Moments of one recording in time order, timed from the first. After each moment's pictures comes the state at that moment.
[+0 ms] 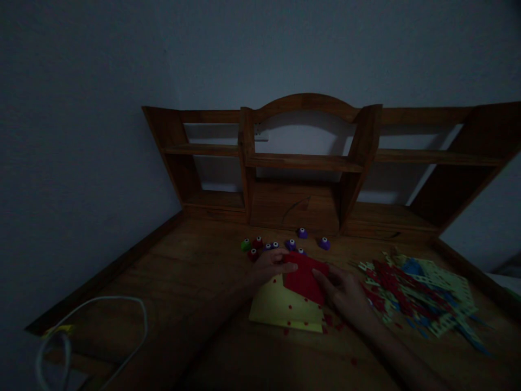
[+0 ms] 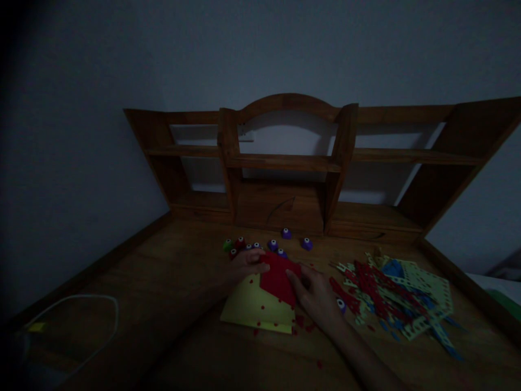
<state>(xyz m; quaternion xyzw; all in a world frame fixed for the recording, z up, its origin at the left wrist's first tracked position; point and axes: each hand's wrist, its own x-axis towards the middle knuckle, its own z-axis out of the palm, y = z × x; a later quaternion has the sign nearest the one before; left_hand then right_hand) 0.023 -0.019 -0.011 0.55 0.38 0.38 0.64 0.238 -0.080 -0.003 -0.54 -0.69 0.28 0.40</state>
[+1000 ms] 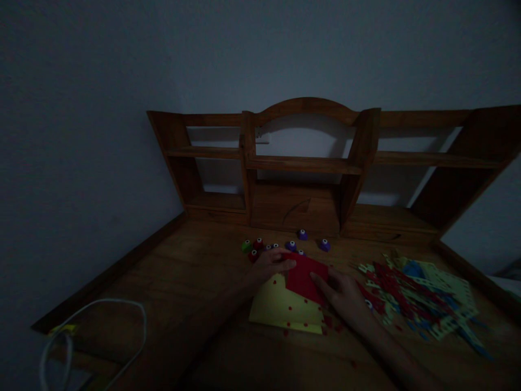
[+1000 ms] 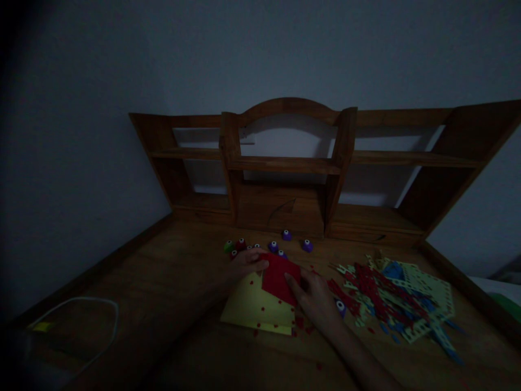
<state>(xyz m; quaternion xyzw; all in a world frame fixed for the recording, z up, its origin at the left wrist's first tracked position) 0.023 -0.015 -0.007 0.57 0.37 0.40 0.61 0.235 -0.078 -0.003 -0.53 -0.69 0.29 0.39</state>
